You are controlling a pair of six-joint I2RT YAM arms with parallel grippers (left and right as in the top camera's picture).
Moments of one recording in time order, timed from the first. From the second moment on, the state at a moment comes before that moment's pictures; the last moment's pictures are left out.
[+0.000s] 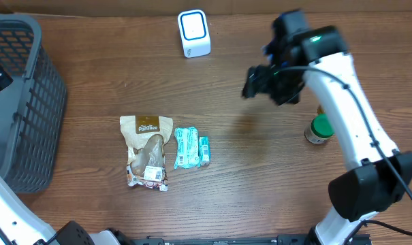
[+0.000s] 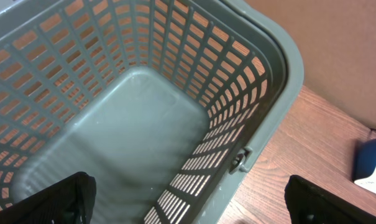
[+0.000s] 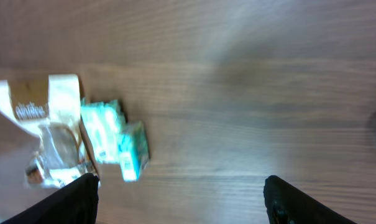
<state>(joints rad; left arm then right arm) 0.66 1.53 1.89 -1.13 0.16 -0.10 0.33 1.86 1.83 -1.39 -0.24 0.37</state>
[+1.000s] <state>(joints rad) 0.66 1.53 1.89 -1.13 0.16 -0.10 0.79 1.87 1.35 -0.83 -0.07 0.66</state>
